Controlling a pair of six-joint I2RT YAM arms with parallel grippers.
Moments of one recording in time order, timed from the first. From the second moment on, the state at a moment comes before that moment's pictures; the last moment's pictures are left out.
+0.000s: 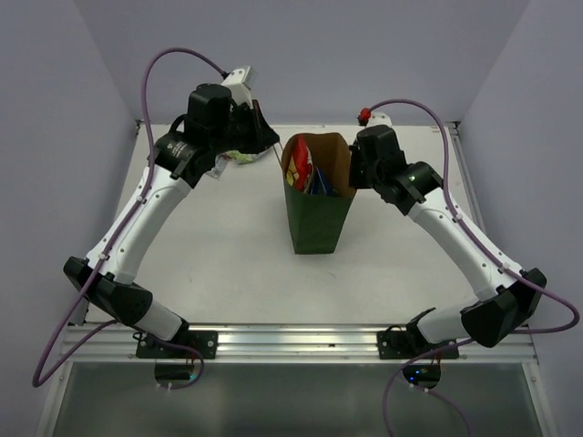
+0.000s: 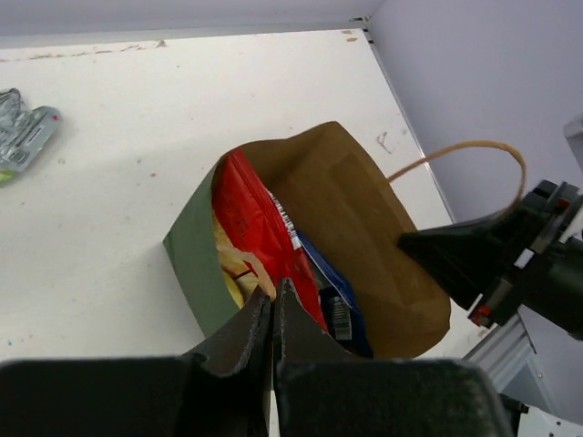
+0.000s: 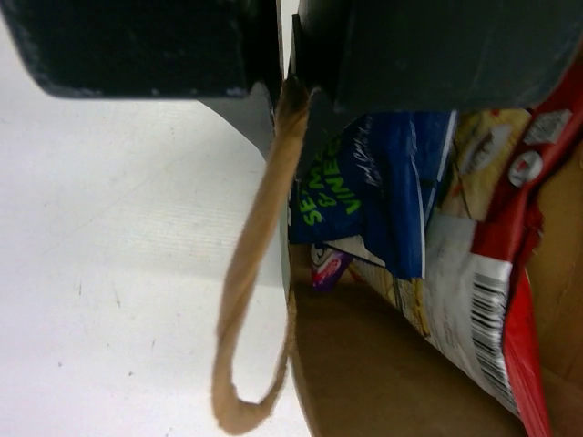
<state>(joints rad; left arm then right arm) -0.52 1.52 1.80 -0.64 0.17 -0.46 0.56 1.40 1.50 -0.75 0.32 0.38</state>
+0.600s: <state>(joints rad) -0.50 1.53 1.80 -0.67 0.18 -0.45 0.56 1.36 1.45 -0.75 0.24 0.40</state>
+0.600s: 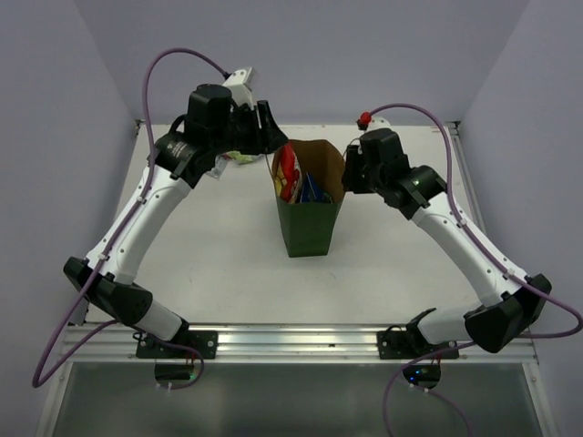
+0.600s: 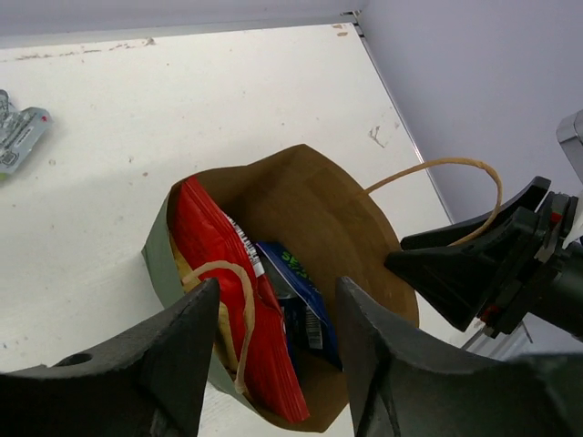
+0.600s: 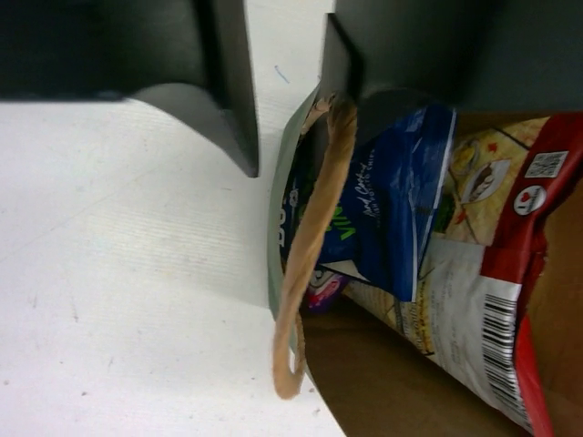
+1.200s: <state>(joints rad) -0.48 1.42 1.90 -0.67 -0.07 -0.31 0.56 1.26 1.57 -0.74 0.14 0.27</state>
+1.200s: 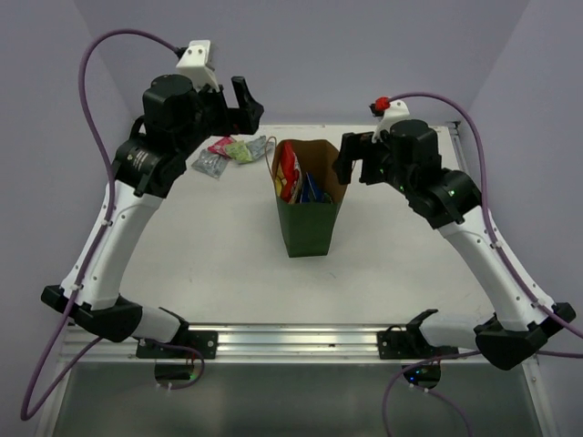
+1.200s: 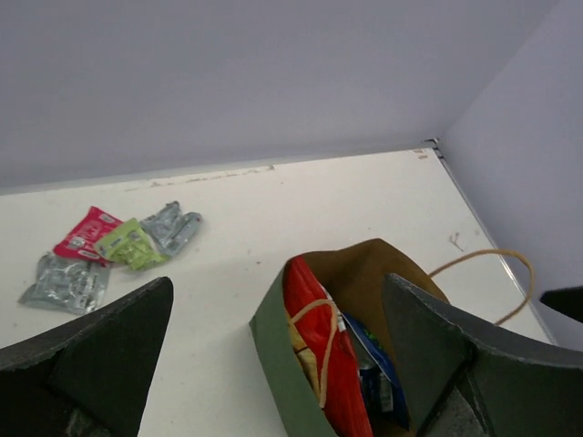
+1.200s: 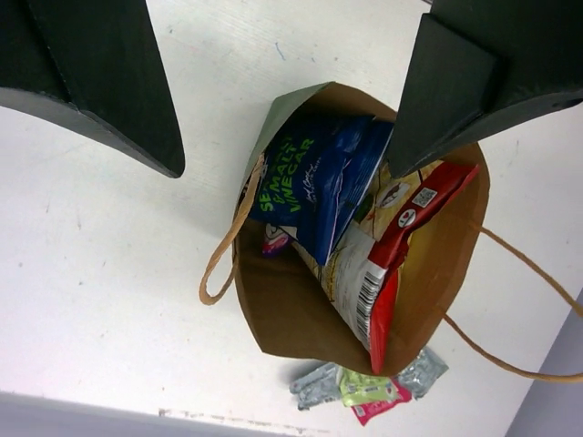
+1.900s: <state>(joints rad) -0.19 1.57 1.74 -0.50 -0.15 -0.26 0.56 1.16 1.57 -0.71 -0.02 0.08</state>
